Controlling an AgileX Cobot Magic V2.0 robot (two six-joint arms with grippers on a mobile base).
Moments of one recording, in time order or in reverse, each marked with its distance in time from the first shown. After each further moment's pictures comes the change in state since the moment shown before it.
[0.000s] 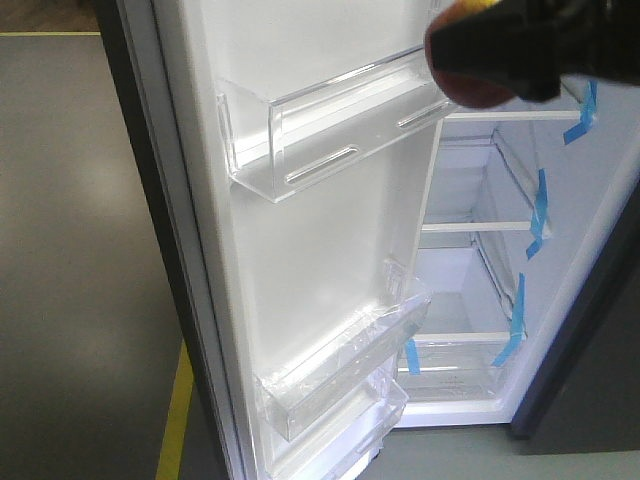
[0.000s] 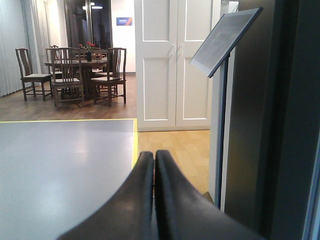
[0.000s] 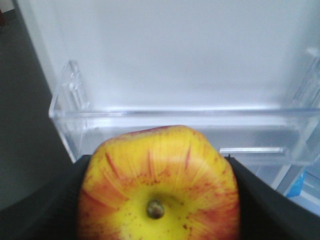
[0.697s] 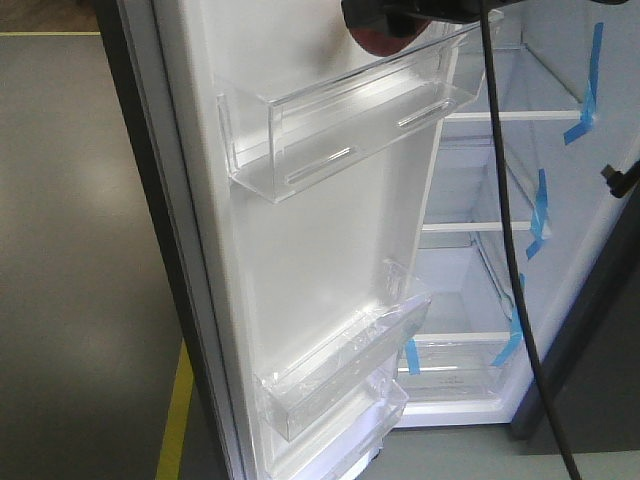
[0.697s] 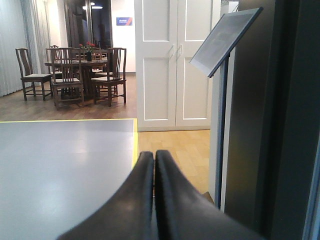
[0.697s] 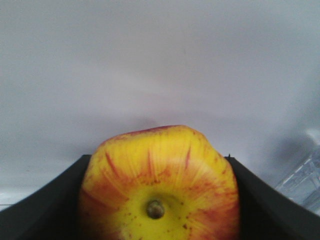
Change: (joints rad) left arm 0.000 0.000 0.000 0.000 0.000 0.000; right arm 0.000 0.473 -0.414 -0.091 0.000 0.014
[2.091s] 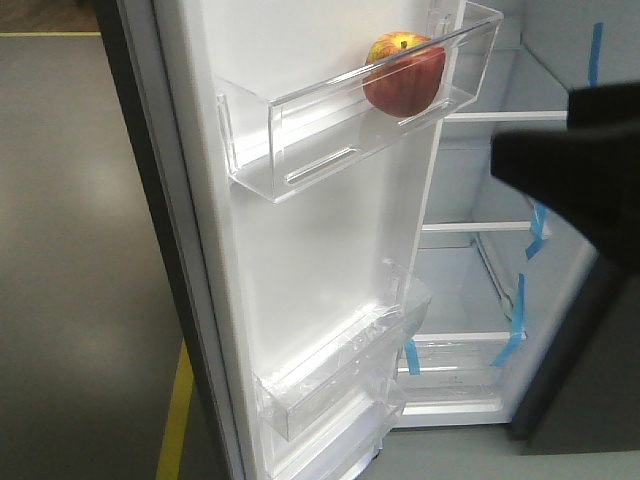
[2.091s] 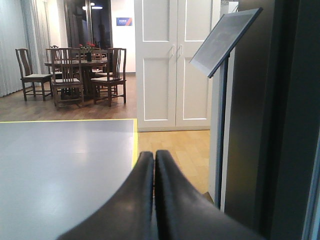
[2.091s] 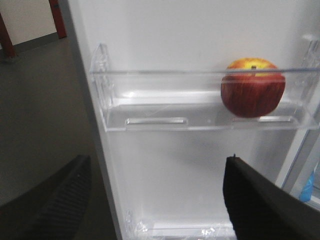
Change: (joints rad) left arm 0.000 0.000 0.000 0.000 0.000 0.000; right arm 0.000 -0.836 0.851 0.203 -0.173 -0.101
